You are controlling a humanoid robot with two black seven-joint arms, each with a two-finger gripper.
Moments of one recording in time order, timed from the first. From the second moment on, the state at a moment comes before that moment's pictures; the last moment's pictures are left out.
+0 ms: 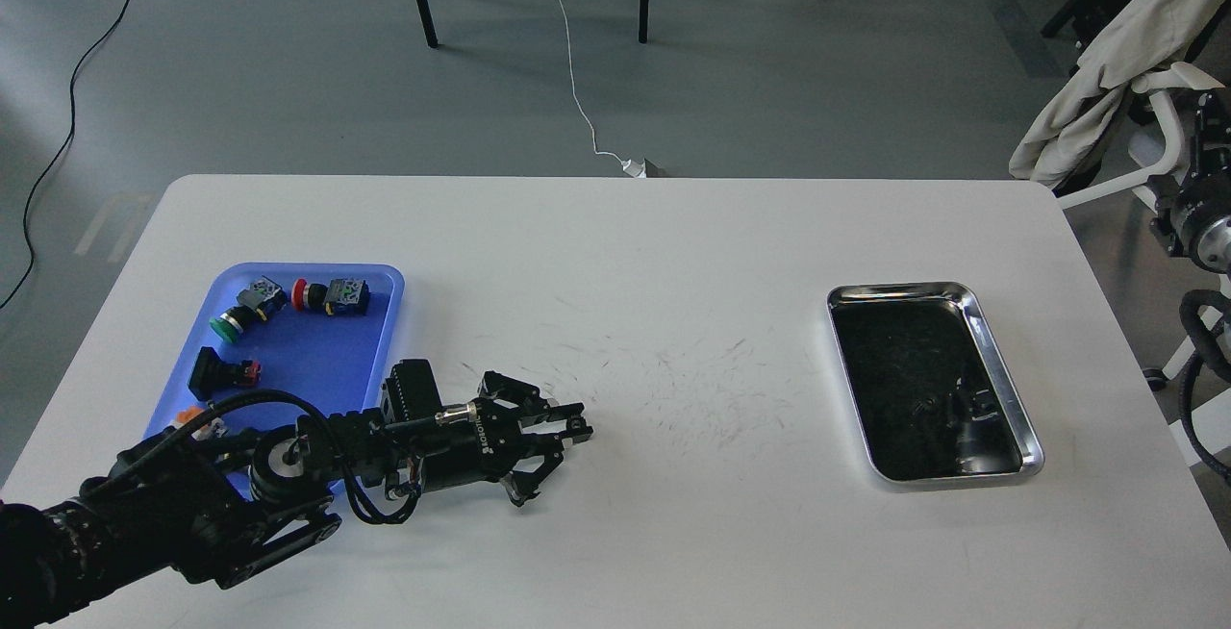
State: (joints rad) left arm -0.63 0.31 -0.13 -0.85 2.18 0.45 -0.49; right arm 0.76 -0.71 0.45 0.71 -0.18 -0.10 0.28
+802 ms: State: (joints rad) left arm -0.82 0.67 -0.15 -0.98 2.18 0.45 -0.49; right arm 0.76 -0.71 0.45 0.72 -0.18 -0.10 0.28
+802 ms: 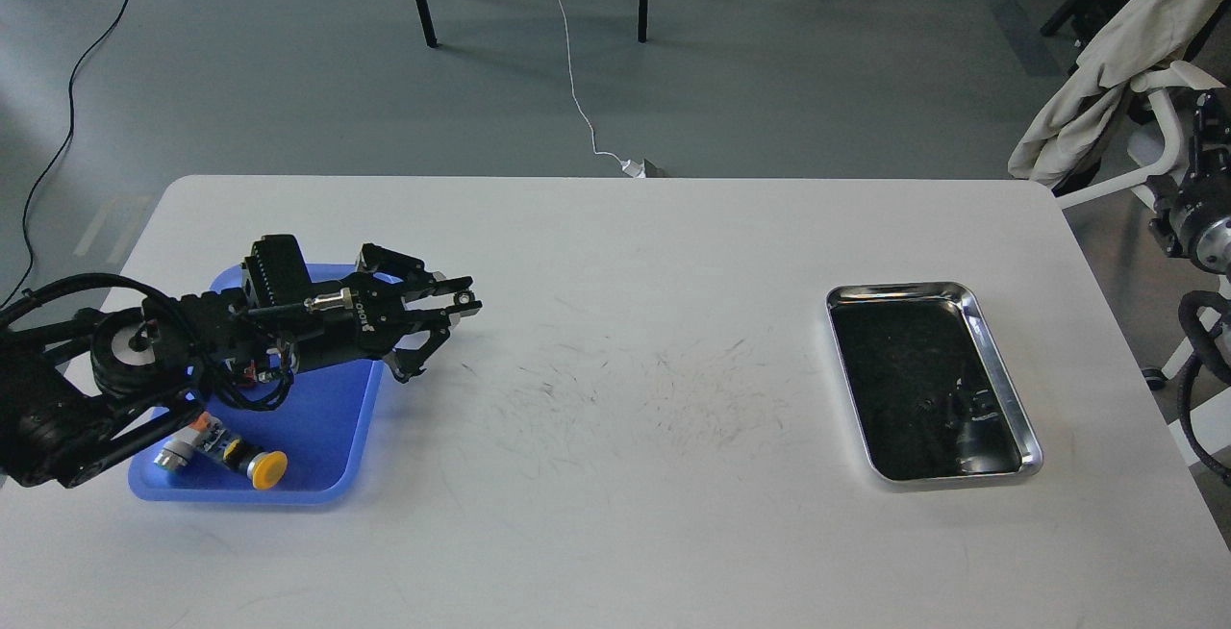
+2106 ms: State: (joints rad) left arm -0.64 0.71 -0.13 -0.75 2.18 0.49 -0.49; right arm 0.77 -0.71 0.45 0.72 -0.17 -0.10 0.28
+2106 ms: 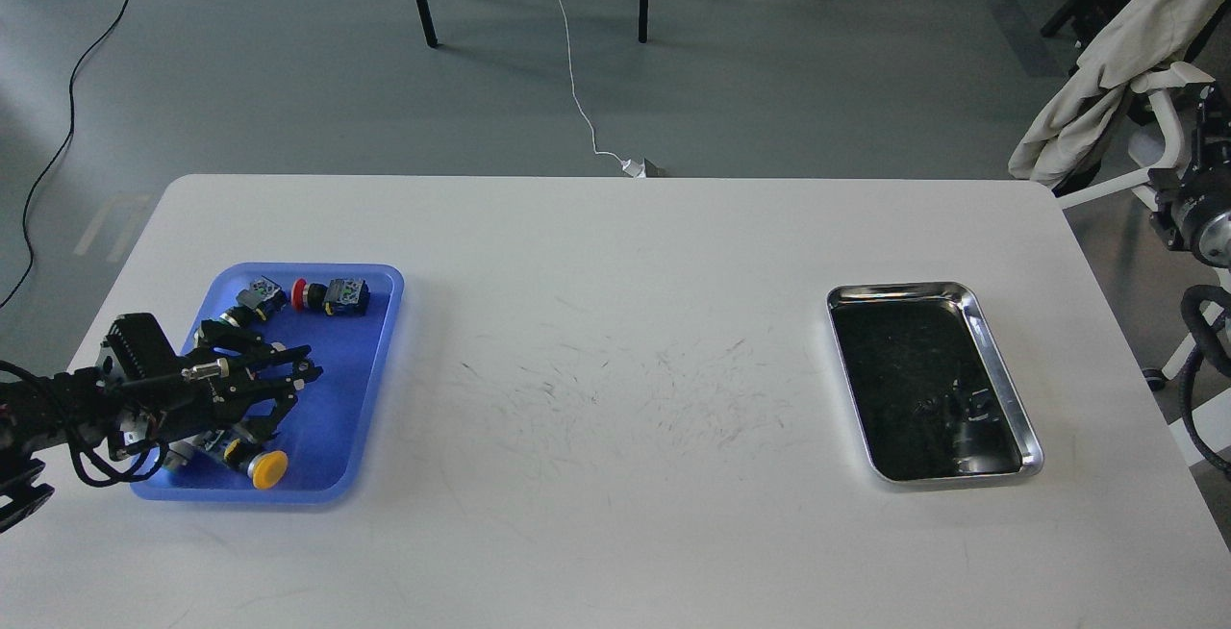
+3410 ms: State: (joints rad) left arm -0.65 0.69 -0.13 -0.68 2.18 0.49 -0.49; right arm 0.77 -0.71 0.45 0.72 -0.17 -0.10 0.28
